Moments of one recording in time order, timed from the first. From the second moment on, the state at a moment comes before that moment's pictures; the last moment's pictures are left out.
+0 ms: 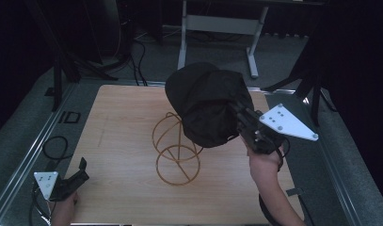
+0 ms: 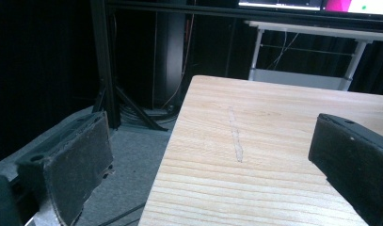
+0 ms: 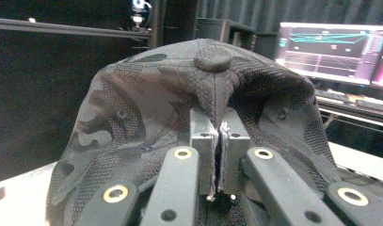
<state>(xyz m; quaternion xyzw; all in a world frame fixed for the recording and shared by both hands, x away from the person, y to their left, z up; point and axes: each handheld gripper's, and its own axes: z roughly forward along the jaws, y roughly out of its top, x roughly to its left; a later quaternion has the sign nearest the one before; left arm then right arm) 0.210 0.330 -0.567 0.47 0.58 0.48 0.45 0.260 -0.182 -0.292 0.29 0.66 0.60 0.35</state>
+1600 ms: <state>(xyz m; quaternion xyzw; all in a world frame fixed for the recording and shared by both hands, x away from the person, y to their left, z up) 0.209 0.330 -0.567 0.47 0.58 0.48 0.46 0.278 -0.113 -0.371 0.28 0.74 0.57 0.23</state>
